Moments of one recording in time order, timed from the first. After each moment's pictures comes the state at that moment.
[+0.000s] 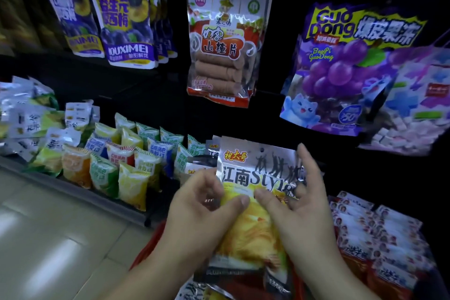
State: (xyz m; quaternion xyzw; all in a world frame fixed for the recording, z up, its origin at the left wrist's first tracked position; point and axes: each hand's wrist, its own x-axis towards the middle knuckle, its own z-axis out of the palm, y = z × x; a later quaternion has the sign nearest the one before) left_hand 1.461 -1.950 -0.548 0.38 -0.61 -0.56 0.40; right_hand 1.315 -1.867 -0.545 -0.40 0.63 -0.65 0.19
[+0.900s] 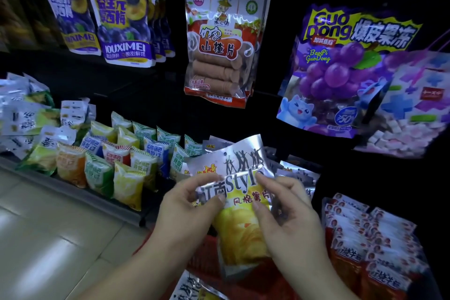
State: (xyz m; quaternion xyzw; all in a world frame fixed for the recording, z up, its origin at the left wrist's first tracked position) left_hand 1.463 -1.965 -0.566 0.42 -0.61 -0.55 0.39; right_hand 1.314 -1.861 -0.563 -0.47 0.64 -0.59 0.14
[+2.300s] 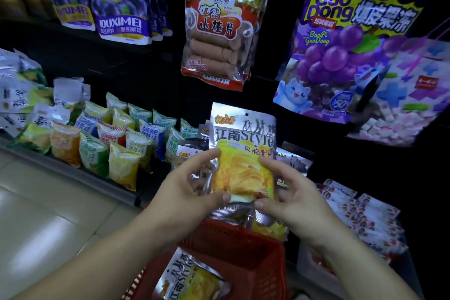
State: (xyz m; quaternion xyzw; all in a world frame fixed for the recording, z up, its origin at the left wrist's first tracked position) left_hand 1.472 -1.955 -0.558 0.33 -0.65 -0.61 0.30; right_hand 1.272 -1.848 -0.552 -0.40 0.65 -0.50 0.41
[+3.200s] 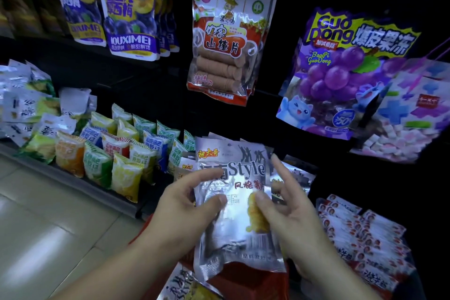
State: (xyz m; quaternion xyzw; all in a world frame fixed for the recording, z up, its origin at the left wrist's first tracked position) left_hand 1.473 -1.958 -0.565 0.36 -0.65 -0.57 0.35; right_hand 1.295 -1.854 -0.552 -0.41 0.62 -0.58 0.34
